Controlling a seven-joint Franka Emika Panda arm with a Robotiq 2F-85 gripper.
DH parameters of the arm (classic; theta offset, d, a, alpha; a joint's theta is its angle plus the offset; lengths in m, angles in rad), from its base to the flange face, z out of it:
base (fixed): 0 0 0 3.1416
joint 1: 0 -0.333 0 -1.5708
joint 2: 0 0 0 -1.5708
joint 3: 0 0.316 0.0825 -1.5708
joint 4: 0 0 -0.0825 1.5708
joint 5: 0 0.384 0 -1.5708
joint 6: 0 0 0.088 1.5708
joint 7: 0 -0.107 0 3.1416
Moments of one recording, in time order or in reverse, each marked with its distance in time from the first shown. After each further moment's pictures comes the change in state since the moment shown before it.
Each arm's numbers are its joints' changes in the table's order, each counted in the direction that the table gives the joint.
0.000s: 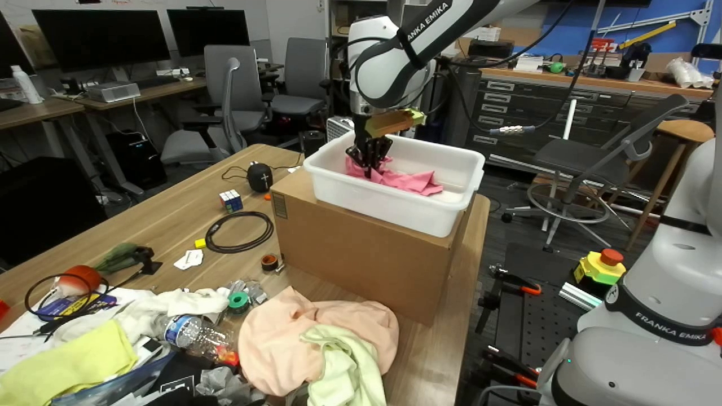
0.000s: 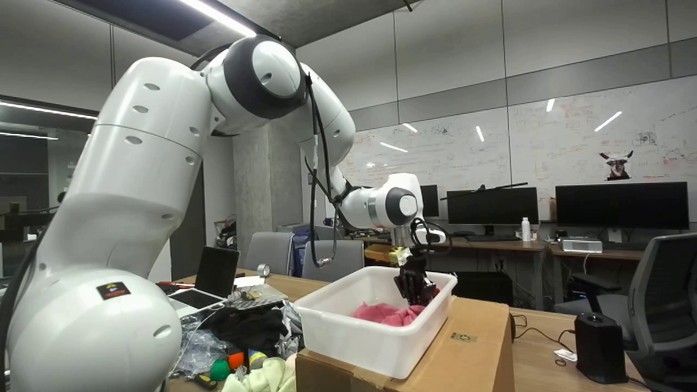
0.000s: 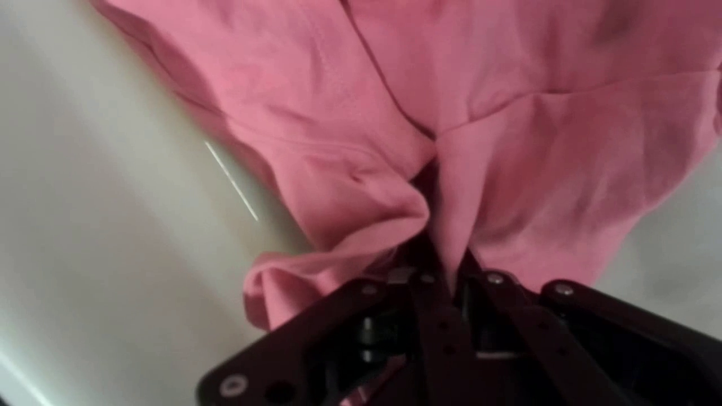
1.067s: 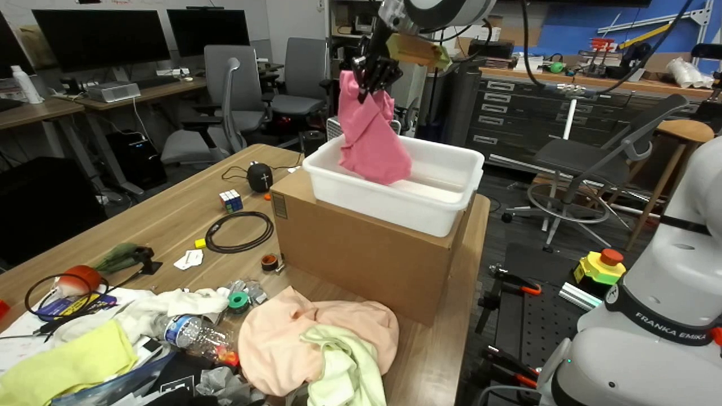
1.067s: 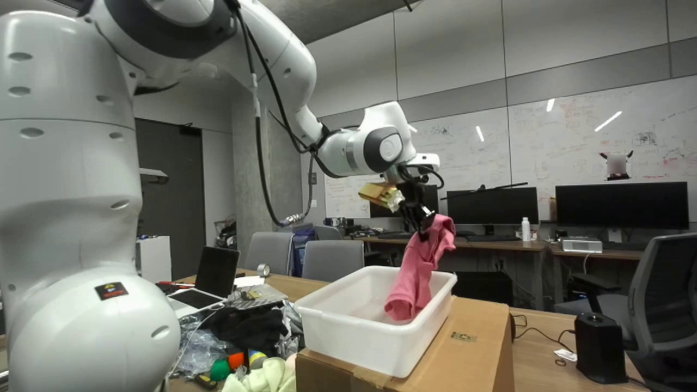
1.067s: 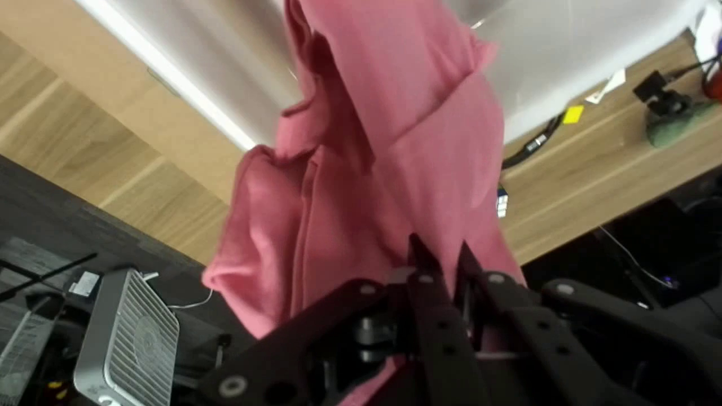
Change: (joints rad) arm 0.011 0.387 -0.020 0.174 0.087 -0.269 0.001
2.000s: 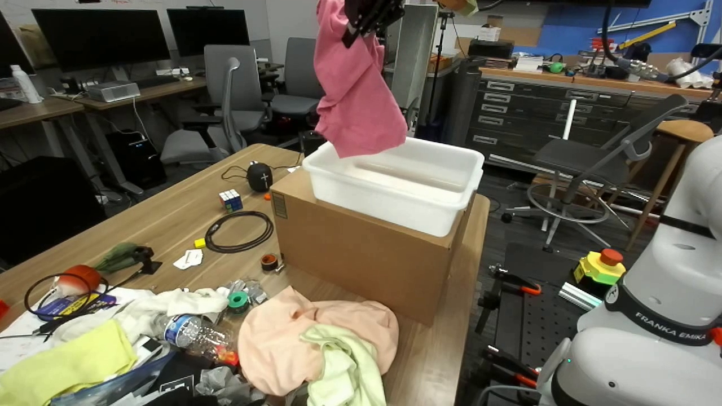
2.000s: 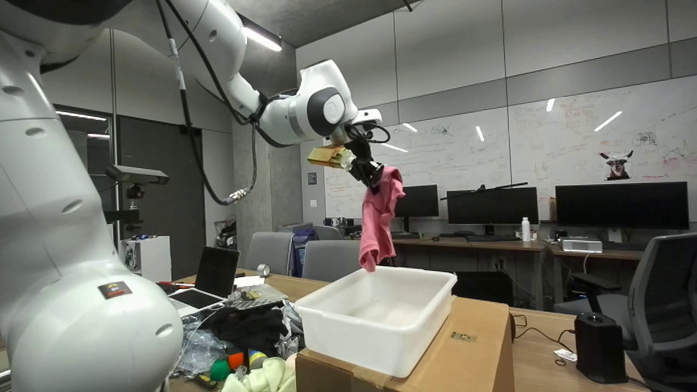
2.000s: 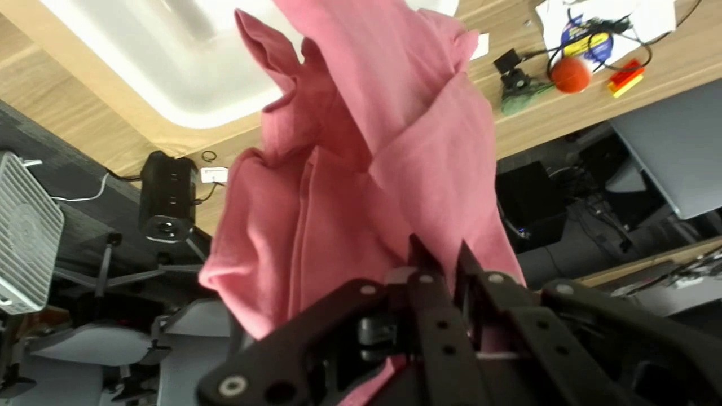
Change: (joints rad) arm -0.027 0.288 0.162 0.108 -0.009 -0.029 0.034
